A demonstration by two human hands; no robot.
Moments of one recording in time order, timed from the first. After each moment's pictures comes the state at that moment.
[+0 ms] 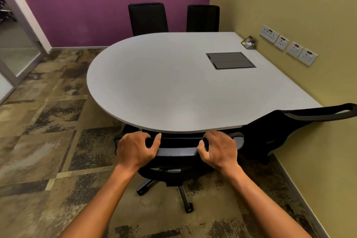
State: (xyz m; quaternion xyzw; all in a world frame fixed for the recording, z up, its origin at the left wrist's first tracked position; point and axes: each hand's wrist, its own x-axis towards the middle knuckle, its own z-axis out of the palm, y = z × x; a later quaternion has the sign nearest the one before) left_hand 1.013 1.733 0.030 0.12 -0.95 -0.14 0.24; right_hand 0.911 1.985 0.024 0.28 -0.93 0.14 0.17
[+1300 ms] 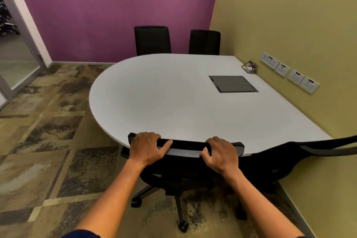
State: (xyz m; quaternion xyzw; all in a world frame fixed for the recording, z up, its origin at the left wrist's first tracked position) left_hand 0.901 1.654 0.024 0.07 -0.99 -0.07 0.14; right_hand 0.819 1.922 0.016 0.26 -0.95 0.09 0.13
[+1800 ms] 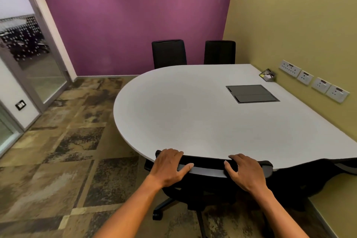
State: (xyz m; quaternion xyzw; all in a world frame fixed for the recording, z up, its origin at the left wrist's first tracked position) left_hand 0.925 1.631 0.041 0.00 -0.99 -0.12 0.05; right_hand 0.828 1.911 0.030 0.20 -0.97 0.10 0.04
